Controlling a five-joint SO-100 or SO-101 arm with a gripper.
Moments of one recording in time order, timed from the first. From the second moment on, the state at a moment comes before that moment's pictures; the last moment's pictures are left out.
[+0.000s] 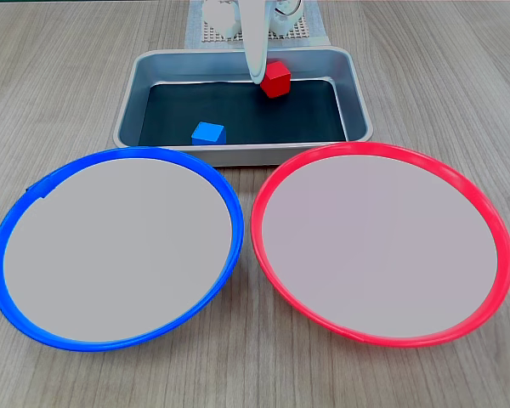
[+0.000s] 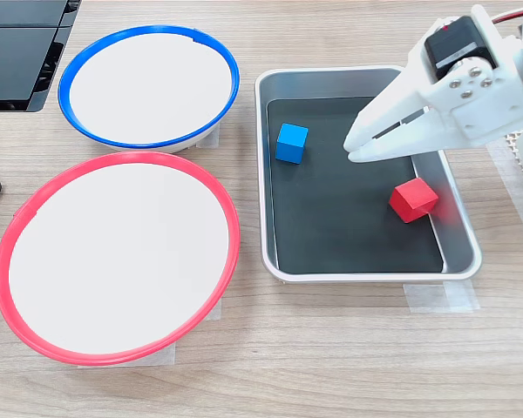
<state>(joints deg) 2.8 189.3 173.1 57.1 4.8</state>
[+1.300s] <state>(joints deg) 0.0 189.3 173.1 53.6 -6.7</state>
